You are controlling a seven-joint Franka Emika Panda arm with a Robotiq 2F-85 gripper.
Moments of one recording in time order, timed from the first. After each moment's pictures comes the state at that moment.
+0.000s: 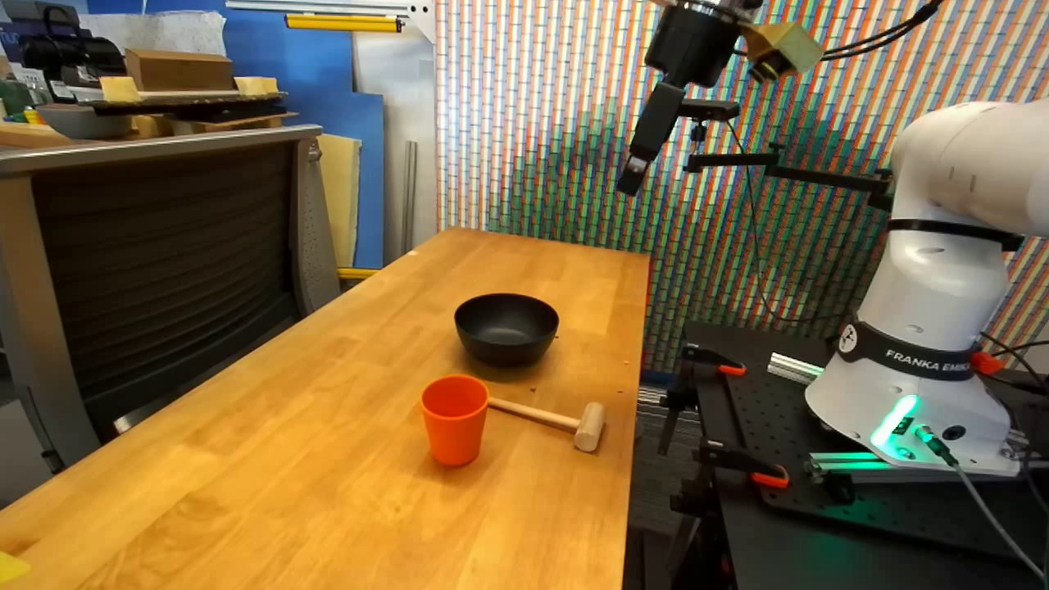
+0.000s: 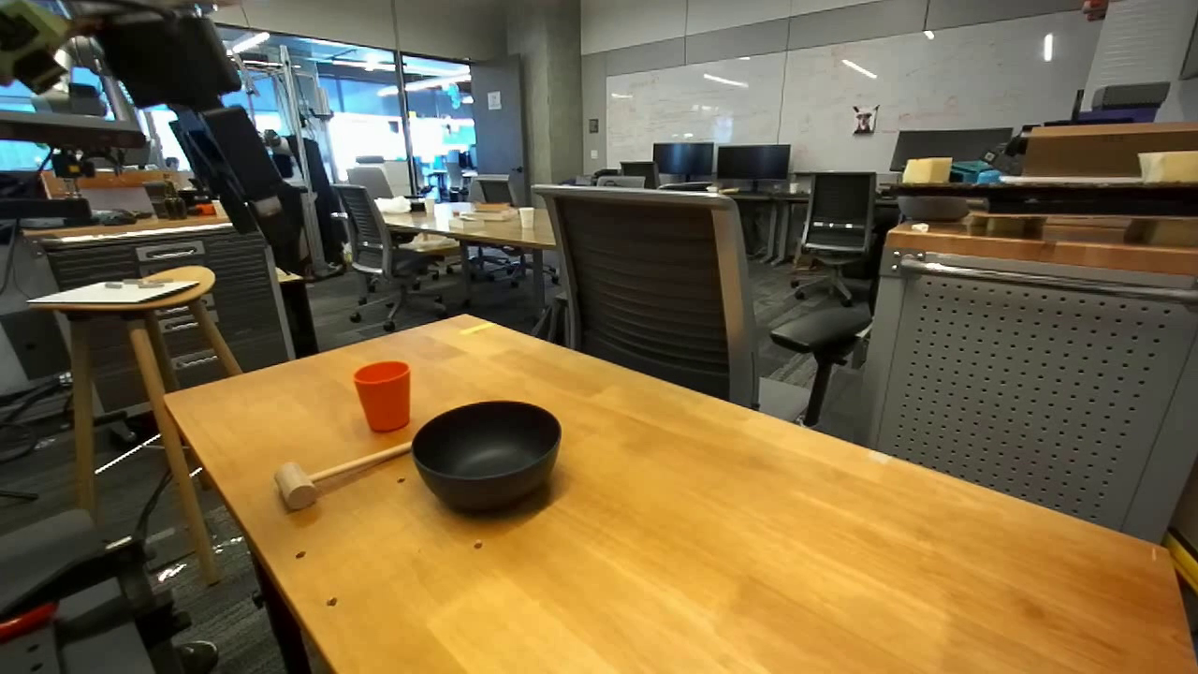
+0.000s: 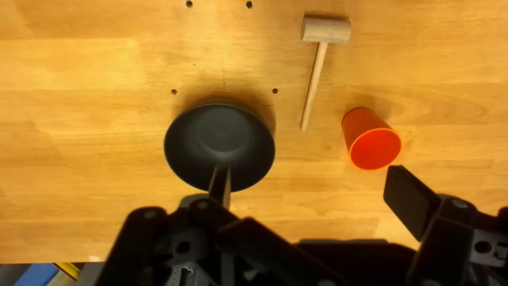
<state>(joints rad) 0.06 -0.79 0.14 -2.81 0.05 2.30 0.16</state>
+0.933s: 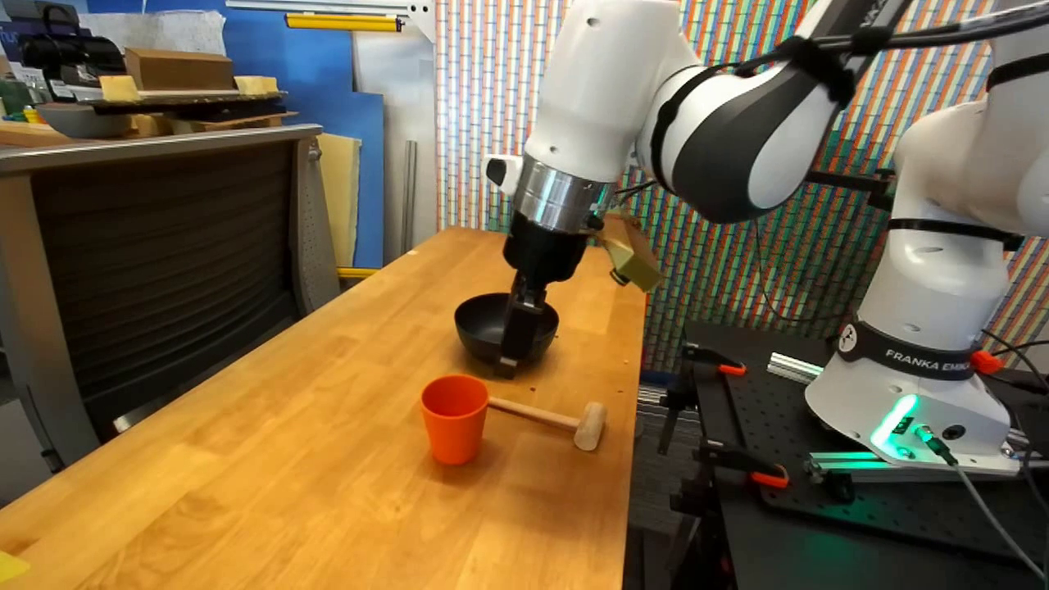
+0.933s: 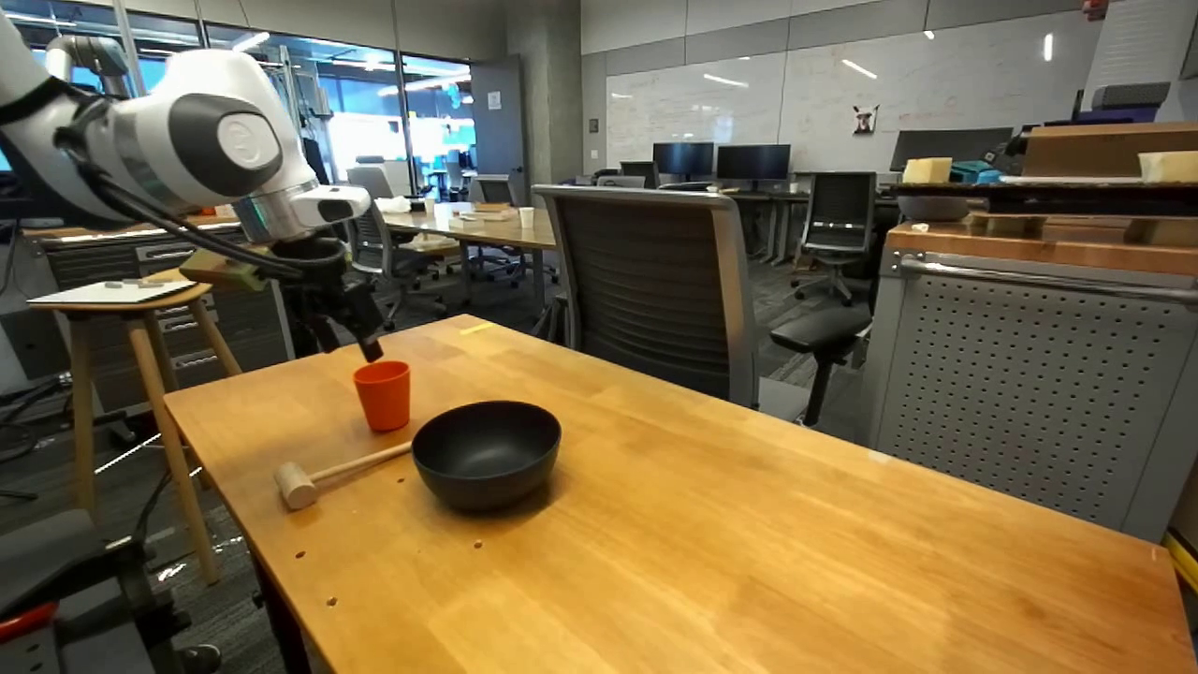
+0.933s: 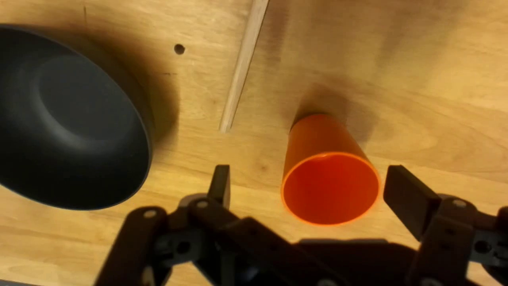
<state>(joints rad) 0.00 0.05 0.34 -2.58 -0.40 2.83 0.52</state>
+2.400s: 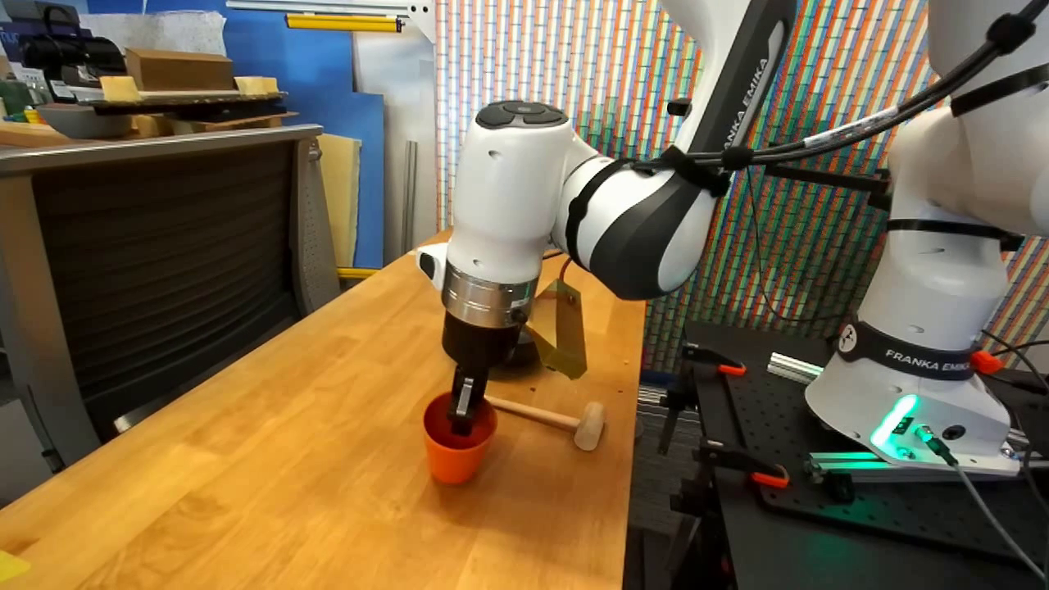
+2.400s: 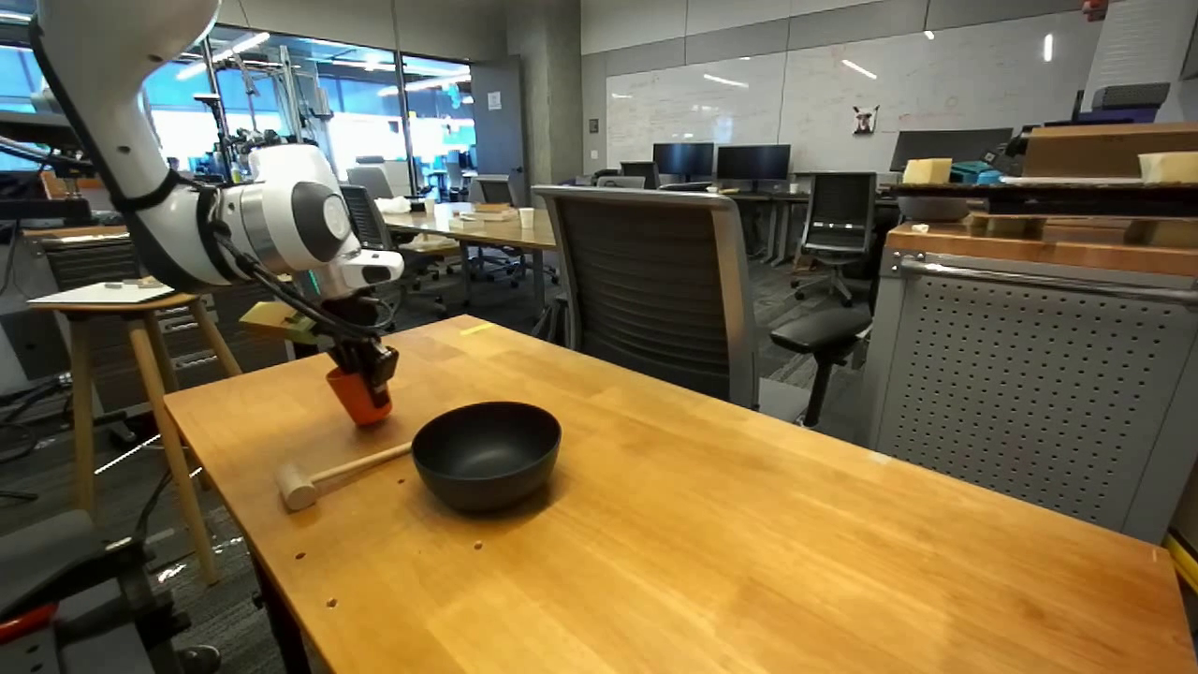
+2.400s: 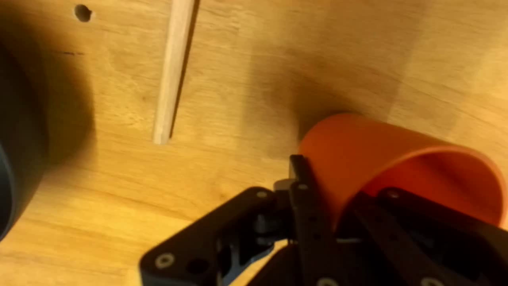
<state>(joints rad) 0.08 0.40 0.29 -2.32 -0.65 2.81 0.73</state>
